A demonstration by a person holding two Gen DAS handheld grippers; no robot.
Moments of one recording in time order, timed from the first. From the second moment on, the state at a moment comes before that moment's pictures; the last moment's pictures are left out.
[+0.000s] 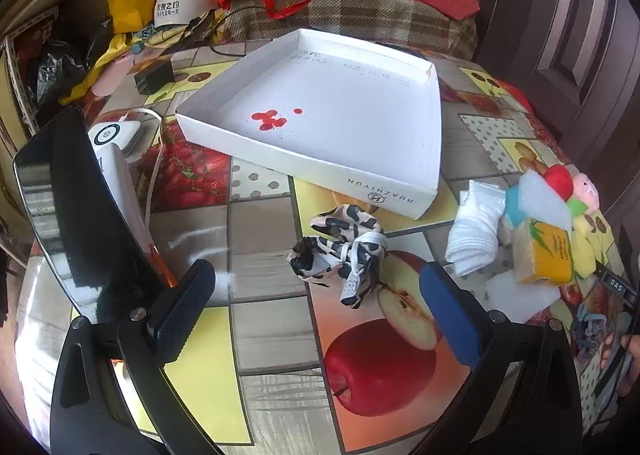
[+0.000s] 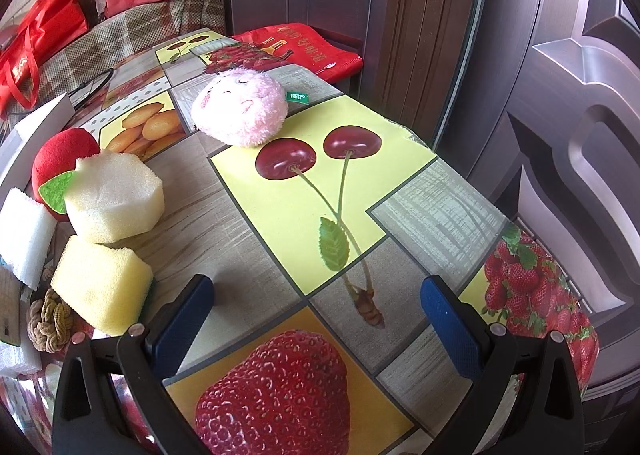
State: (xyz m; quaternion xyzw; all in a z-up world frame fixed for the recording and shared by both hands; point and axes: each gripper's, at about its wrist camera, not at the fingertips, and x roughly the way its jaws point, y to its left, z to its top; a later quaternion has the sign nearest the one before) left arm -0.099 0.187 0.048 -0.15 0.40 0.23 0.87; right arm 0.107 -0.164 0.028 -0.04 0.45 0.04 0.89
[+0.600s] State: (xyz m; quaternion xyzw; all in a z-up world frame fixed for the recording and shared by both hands) left arm -0.078 0.204 0.017 -0.18 0.45 0.21 0.85; right arm 0.106 -0.164 0.028 -0.04 0.45 0.04 0.89
